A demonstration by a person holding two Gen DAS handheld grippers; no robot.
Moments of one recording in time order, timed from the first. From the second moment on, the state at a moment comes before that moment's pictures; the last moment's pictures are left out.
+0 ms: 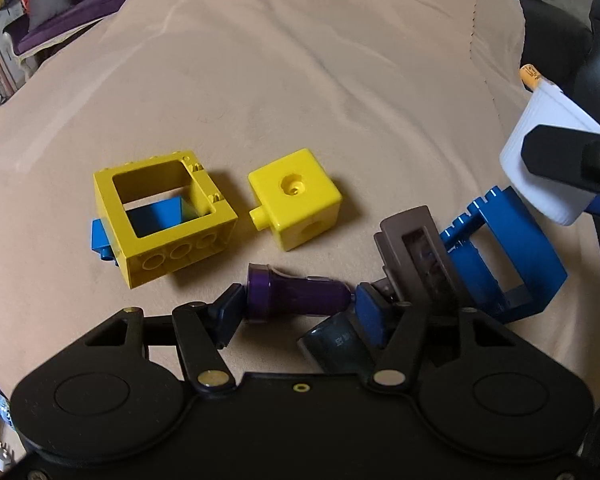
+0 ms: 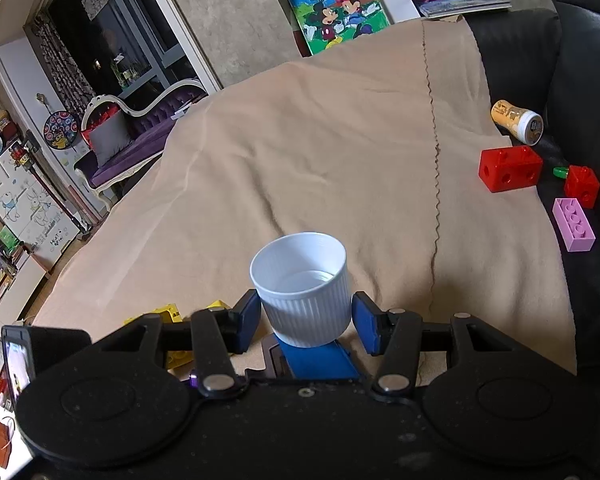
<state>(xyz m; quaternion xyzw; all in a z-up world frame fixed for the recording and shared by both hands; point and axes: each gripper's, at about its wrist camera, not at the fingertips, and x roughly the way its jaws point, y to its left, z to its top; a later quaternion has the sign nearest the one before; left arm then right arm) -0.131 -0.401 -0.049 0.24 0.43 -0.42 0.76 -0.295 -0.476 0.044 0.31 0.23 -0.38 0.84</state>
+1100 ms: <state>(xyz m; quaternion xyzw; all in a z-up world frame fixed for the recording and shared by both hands) -0.028 -0.139 0.023 0.07 0.45 -0.17 0.88 -0.130 -0.307 0.055 0.19 0.36 -0.16 0.90</state>
